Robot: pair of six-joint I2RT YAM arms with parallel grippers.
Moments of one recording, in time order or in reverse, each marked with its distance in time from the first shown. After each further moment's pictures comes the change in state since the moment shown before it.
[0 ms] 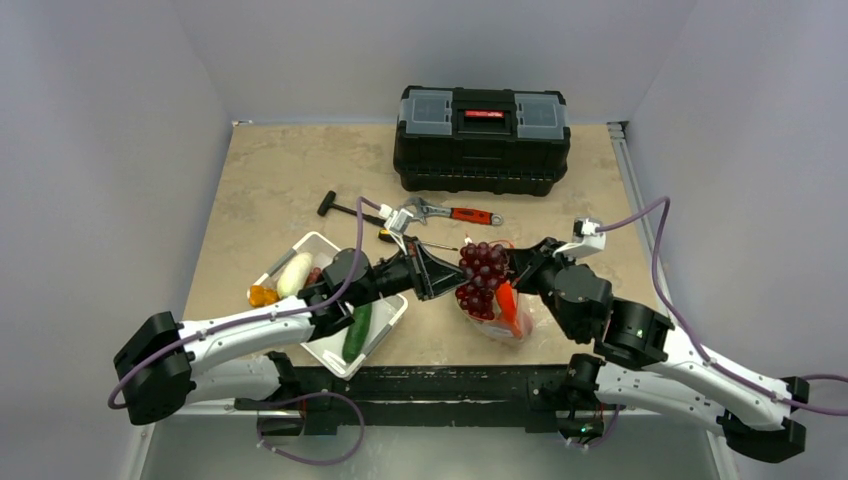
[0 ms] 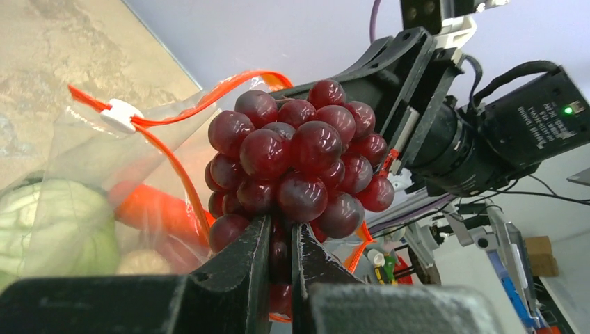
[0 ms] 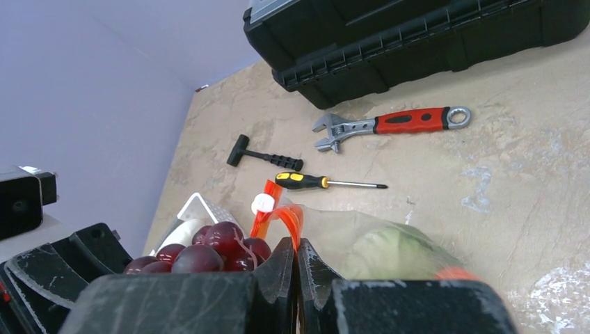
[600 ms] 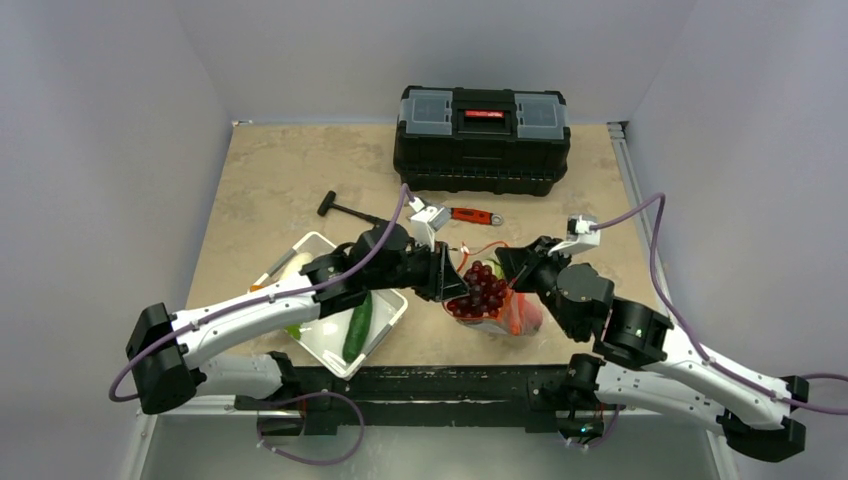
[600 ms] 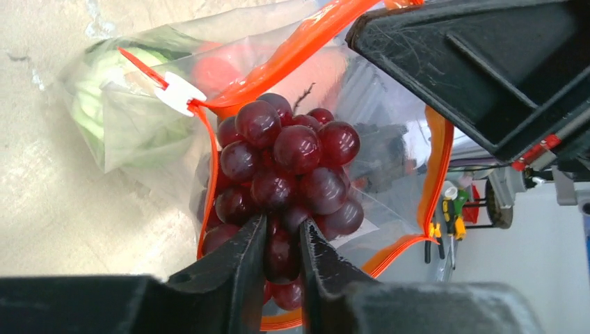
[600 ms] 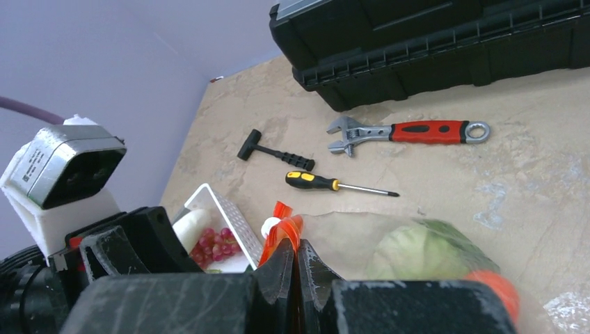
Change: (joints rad) left arm -0.016 0.058 0.309 -0.716 0.023 0.164; right arm 0.000 0.002 0.002 0.051 -0.041 -0.091
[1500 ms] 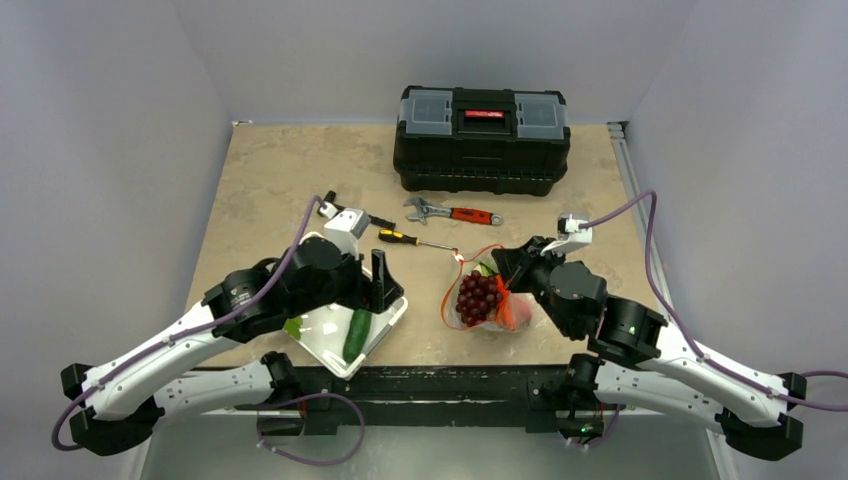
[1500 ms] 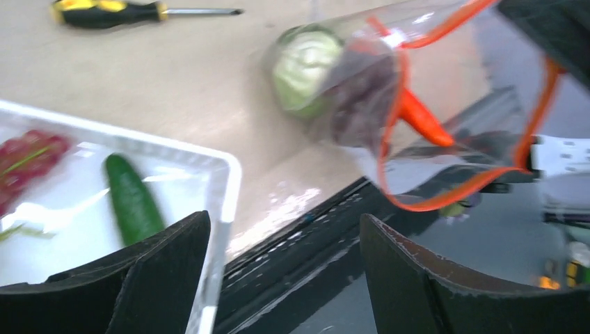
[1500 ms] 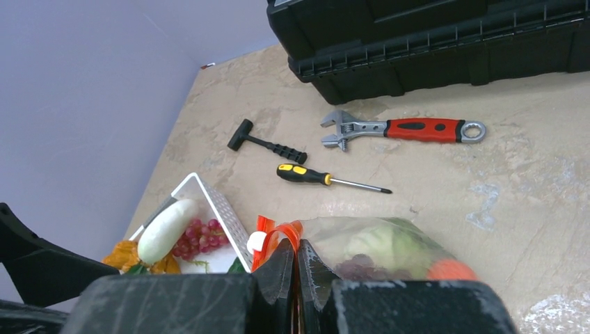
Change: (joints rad) left arm -0.004 -0.348 0.139 -0.676 -0.369 0.069; right arm 0.000 0.027 -0.001 0.011 -0.027 -0.041
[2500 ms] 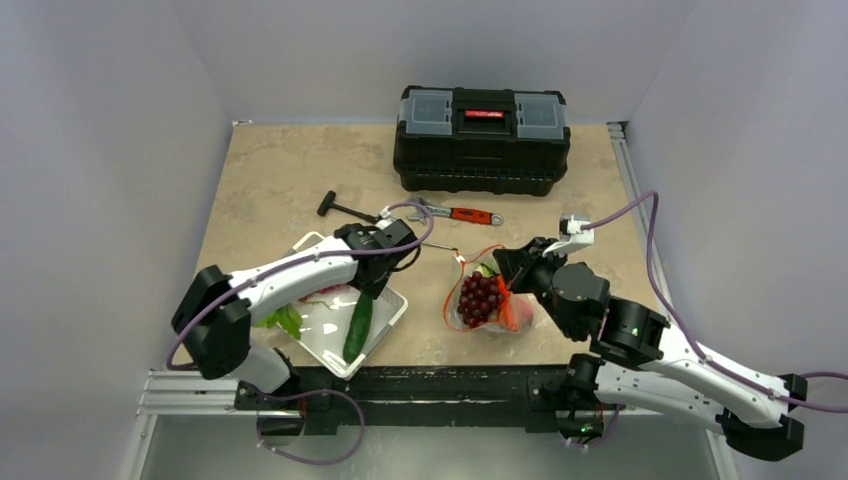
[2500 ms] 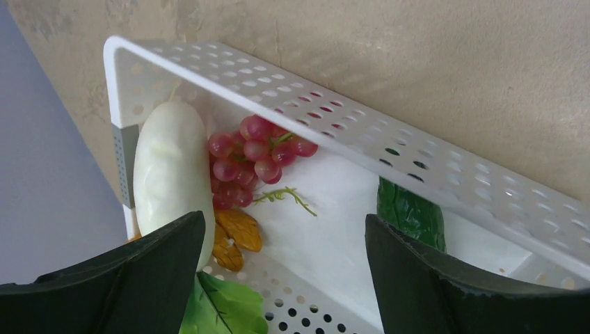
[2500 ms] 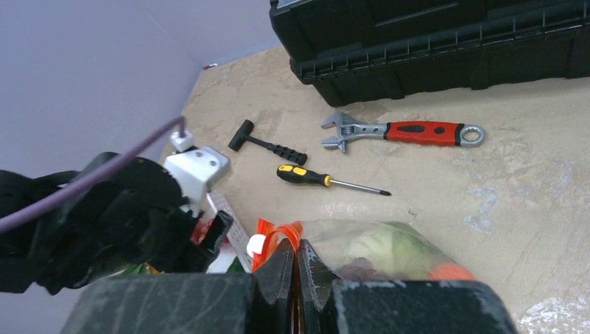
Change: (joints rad) left arm 0.174 0.620 0.029 -0.271 -0.485 0.300; right arm 0.000 -0.016 -0.004 0.002 -0.001 -0.022
